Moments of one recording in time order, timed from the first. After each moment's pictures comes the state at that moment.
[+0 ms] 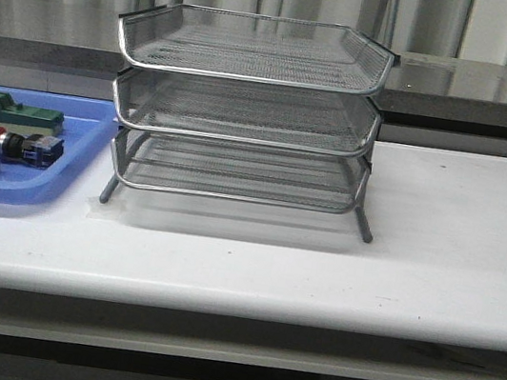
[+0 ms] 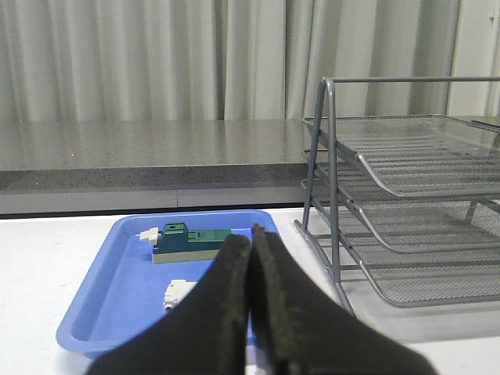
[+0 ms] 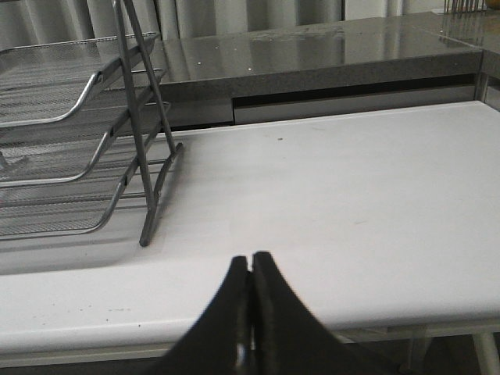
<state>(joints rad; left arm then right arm) -0.04 0.00 0.00 0.05 -0.01 -0.07 0.03 -0.01 0.03 0.03 0.12 0.07</state>
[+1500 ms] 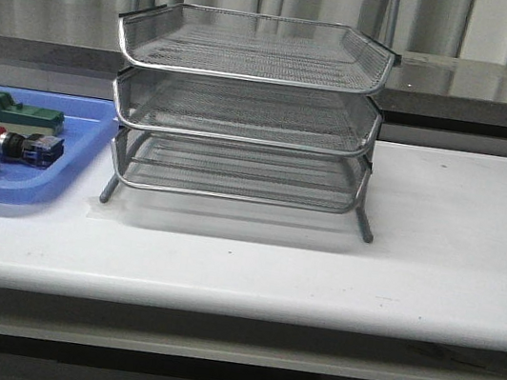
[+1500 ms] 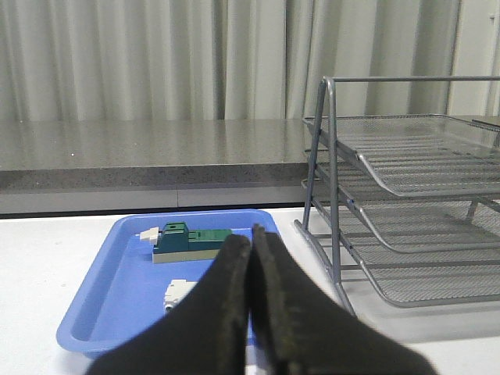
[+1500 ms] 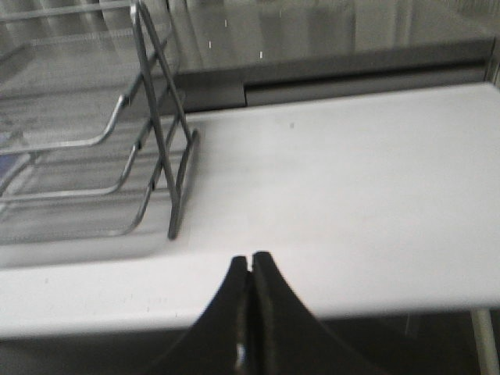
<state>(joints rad) -0.04 0.00 0.00 0.05 -0.01 -0.07 0.03 0.19 -0.37 0.06 0.47 0.07</state>
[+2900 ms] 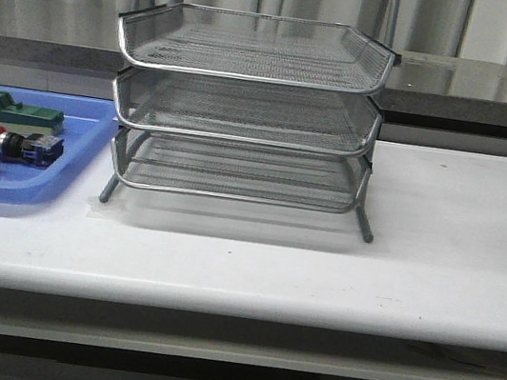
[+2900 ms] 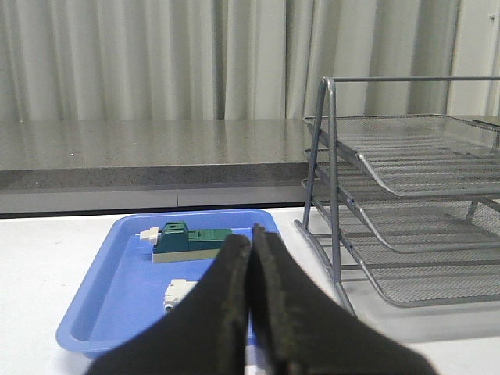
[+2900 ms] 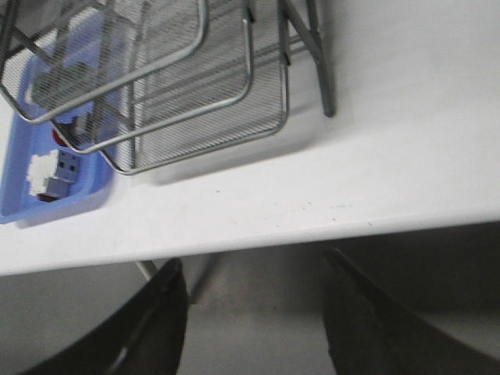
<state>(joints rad) -0.04 0.00 0.00 0.05 -0.01 -0.07 0.03 0.98 -0.74 0.71 0.64 -0.15</state>
